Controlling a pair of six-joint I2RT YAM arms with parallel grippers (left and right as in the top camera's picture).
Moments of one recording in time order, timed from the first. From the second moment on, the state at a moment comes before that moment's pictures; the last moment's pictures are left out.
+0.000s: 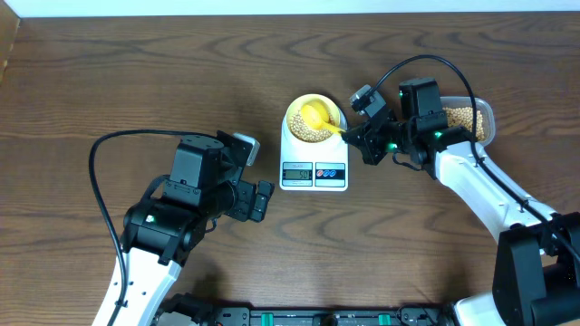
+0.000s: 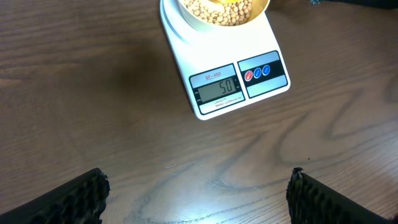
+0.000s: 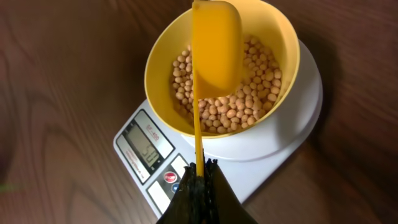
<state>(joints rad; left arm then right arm) -0.32 1.01 0.93 -0.86 0.20 -0.01 0.27 1.66 1.03 -0.28 -0.63 -0.22</state>
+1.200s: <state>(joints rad) -0.32 1.01 0.93 -0.86 0.20 -0.01 -0.10 1.33 1.03 -0.48 -0.62 0.14</state>
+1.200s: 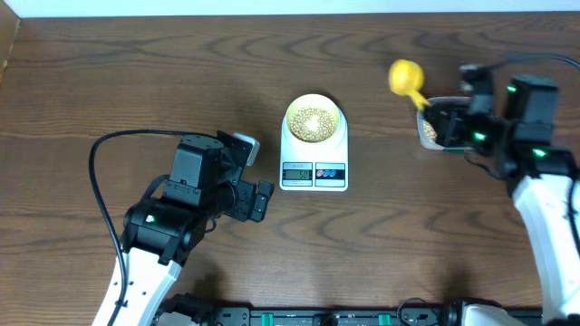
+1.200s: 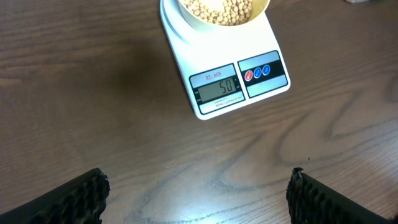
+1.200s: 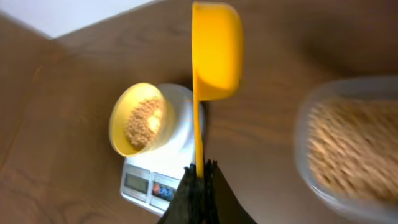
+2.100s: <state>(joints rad) -0.32 1.01 0.93 -0.86 0.20 -0.01 -0.21 1.28 1.03 -0.73 -0.17 -0.09</state>
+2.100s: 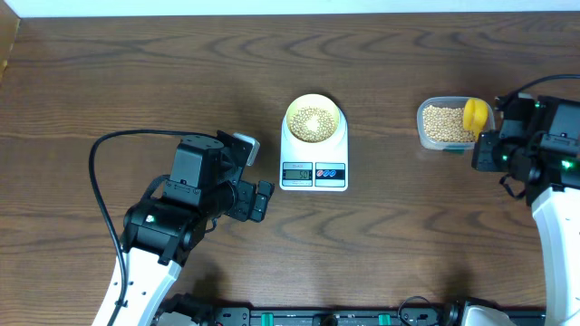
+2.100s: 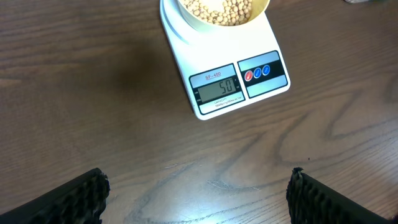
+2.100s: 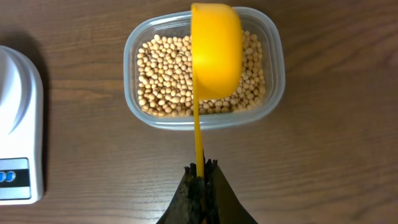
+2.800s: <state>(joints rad) -0.32 1.01 0.93 -0.86 0.20 -0.01 -0.17 1.43 1.03 -0.74 -0.11 0.00</state>
